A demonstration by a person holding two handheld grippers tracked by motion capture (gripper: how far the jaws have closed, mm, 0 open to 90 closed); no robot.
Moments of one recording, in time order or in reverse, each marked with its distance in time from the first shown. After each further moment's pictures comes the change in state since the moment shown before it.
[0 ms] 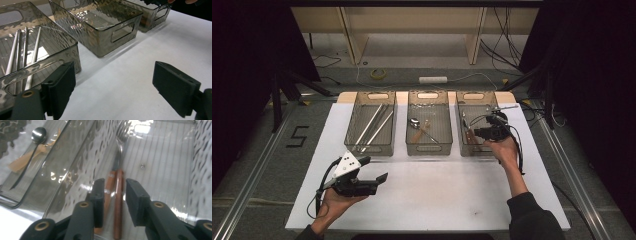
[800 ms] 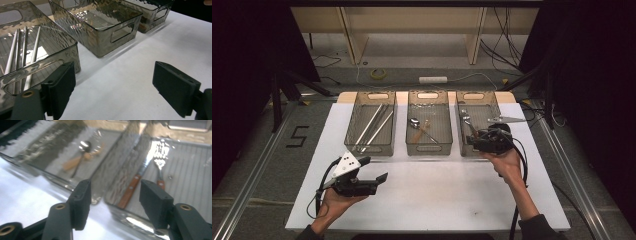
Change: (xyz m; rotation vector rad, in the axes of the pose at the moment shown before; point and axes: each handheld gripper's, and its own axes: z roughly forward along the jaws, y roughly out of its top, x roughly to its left) left arm 0.001 0.000 0.000 0.001 -0.005 -0.006; right arm 0.034 -0.034 -0.046 -0.191 0.147 -0.107
